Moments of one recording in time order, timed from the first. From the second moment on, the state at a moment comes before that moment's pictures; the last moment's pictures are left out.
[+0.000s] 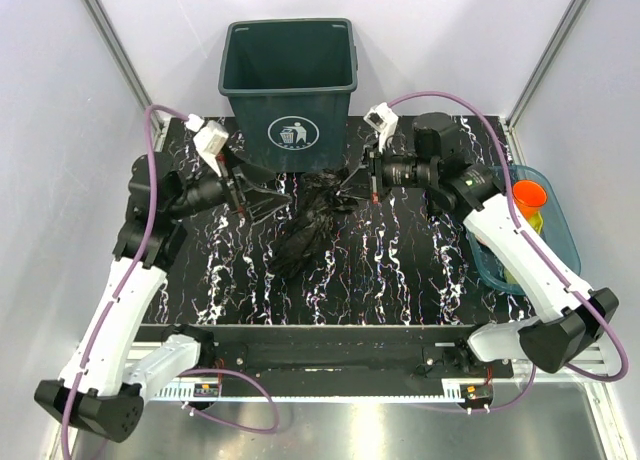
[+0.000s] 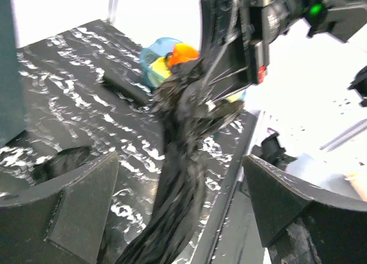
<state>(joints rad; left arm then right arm) -0.22 0.91 1.10 -0.23 0.89 -0.31 0.54 1.34 1.48 -0.54 -0.68 0.28</state>
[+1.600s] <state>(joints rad) -0.19 1.07 1.24 -0.16 0.97 -0.25 0.34 1.06 1.48 -0.44 -0.70 0.26</state>
